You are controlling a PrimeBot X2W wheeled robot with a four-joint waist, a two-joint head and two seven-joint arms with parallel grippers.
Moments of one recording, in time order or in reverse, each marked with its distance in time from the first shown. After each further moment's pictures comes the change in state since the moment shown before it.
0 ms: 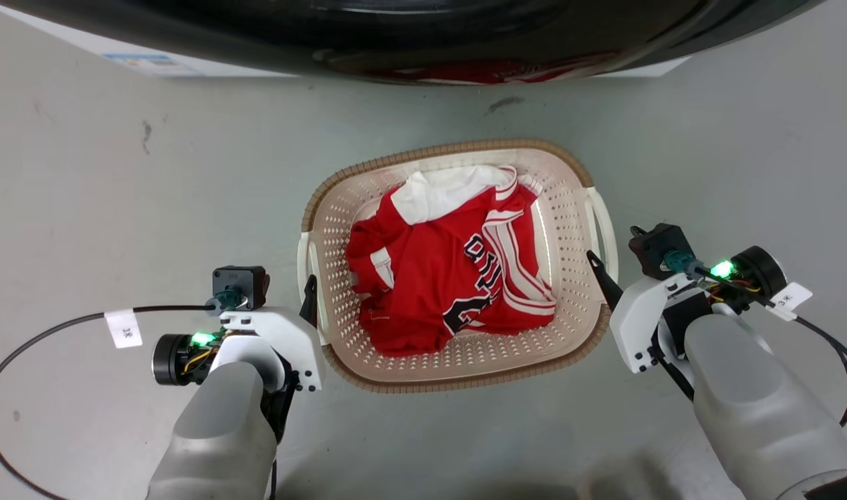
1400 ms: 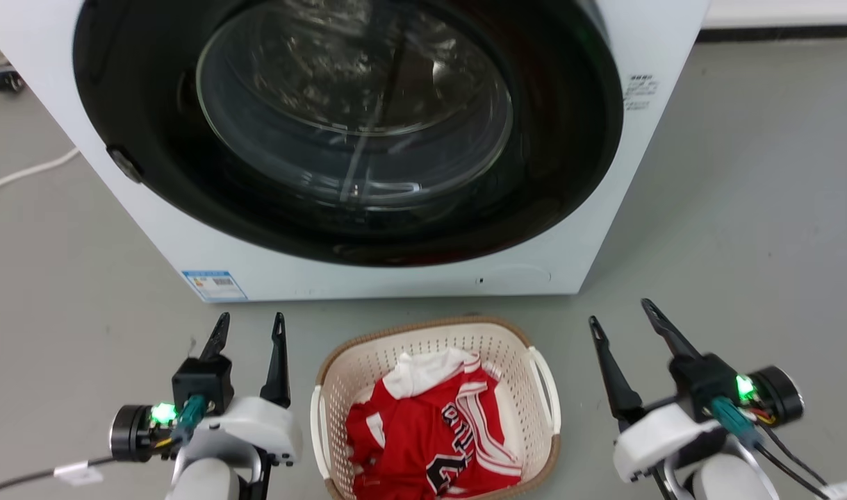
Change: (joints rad) left arm 0.522 0.003 0.032 -0.796 0.076 0.069 0.000; right arm 0.642 0.068 -0.222 -0.870 -0.035 0.000 0.000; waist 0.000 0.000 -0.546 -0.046
